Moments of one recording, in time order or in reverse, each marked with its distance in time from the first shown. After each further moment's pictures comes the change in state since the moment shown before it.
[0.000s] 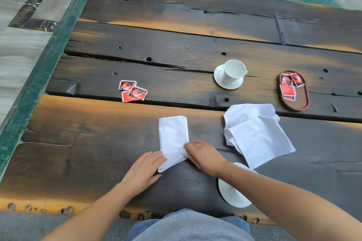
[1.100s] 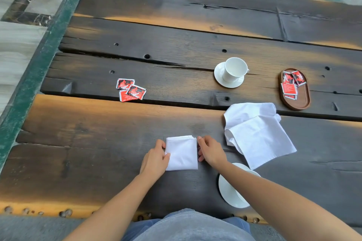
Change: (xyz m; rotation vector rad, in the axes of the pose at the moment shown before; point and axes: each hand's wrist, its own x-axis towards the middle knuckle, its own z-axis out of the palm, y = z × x) left_hand 0.055 0.026 -0.005 -0.513 -0.012 -0.706; right_hand 0.008 0.011 0.007 0.702 0.125 0.859
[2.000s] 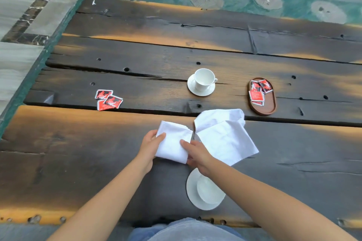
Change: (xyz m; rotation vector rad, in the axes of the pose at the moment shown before) left_hand -0.015 0.125 -0.004 -1.020 0.009 -0.209; right_hand -0.038 0.002 -0.070 0.734 -0.265 0.119
